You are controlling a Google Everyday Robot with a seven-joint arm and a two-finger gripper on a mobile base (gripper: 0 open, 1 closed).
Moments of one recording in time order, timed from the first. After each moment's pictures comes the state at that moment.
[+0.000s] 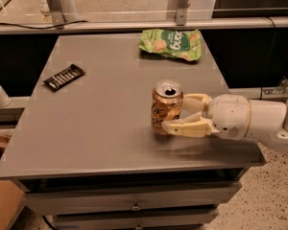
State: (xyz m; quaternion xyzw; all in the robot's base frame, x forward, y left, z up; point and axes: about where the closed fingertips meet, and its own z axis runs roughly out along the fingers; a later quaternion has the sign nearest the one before) arm 0.460 -0.077 0.876 -0.46 0.59 0.39 0.54
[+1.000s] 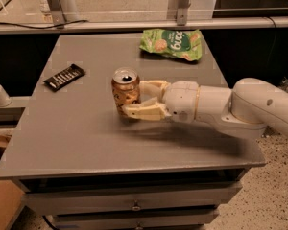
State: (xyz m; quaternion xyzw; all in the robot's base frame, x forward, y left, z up) arm 0.516 0.008 0.874 -0.46 0.59 0.36 0.56
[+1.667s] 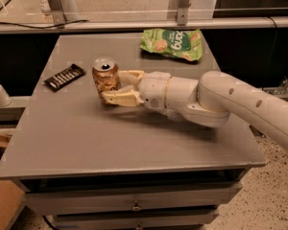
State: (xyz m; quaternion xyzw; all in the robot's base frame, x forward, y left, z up) arm 0.572 0.061 0.867 -0.45 0.59 0.34 0.58
